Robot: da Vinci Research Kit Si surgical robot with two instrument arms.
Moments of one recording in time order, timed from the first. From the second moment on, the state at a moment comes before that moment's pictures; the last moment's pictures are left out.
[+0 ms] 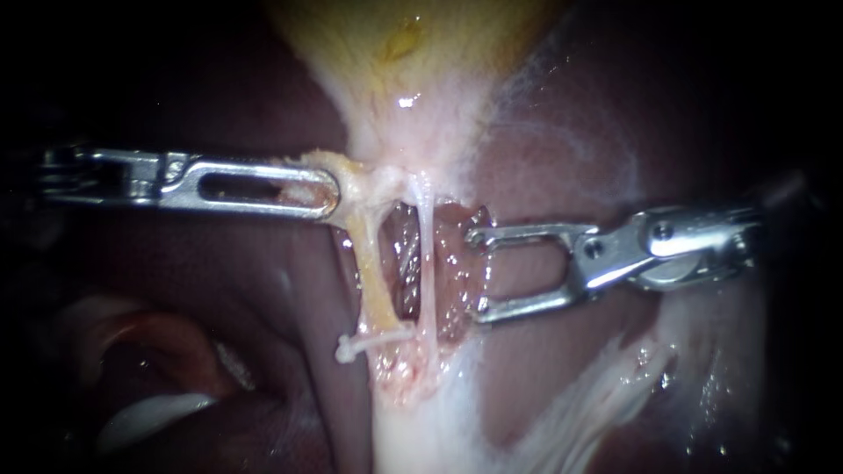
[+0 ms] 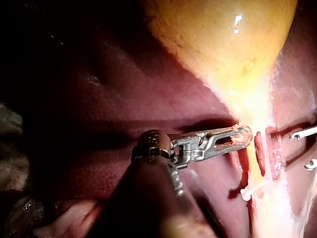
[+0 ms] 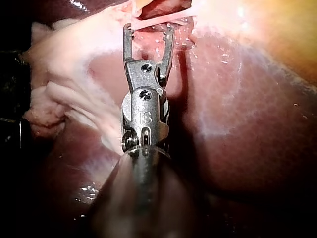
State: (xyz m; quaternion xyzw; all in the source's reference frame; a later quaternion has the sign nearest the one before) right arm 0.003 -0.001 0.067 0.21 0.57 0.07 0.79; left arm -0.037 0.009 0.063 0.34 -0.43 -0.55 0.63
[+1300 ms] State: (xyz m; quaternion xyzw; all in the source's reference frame) right arm 0.000 -0.001 0.066 0.21 0.57 0.07 0.79; left arm -0.042 0.008 0.072 0.34 -0.41 -0.55 0.65
